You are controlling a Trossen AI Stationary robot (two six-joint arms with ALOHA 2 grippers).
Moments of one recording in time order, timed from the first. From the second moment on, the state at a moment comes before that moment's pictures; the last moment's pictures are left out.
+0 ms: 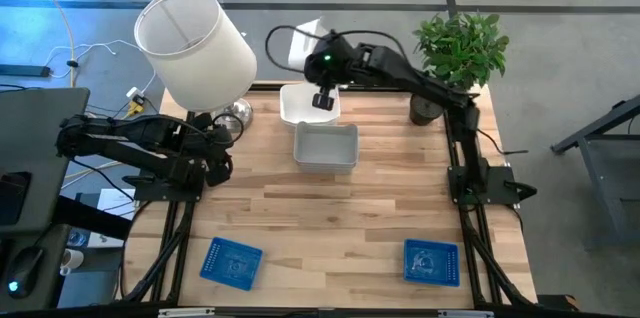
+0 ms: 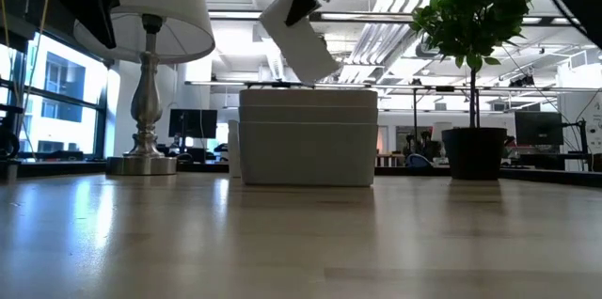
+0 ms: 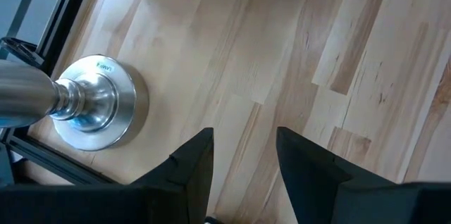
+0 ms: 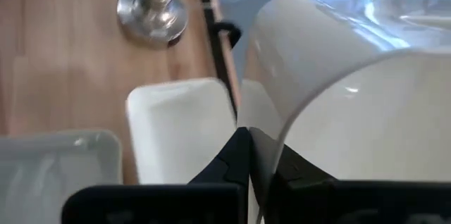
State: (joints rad) left arm 0.03 0.89 0.98 -1.30 -0.35 -0.39; right arm -0.33 2.04 2.30 -0.99 0.23 -0.37
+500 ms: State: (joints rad) left arm 0.03 0.89 0.98 -1.30 -0.35 -0.39; right arm -0.29 2.09 2.31 -1.09 0.11 -0.36
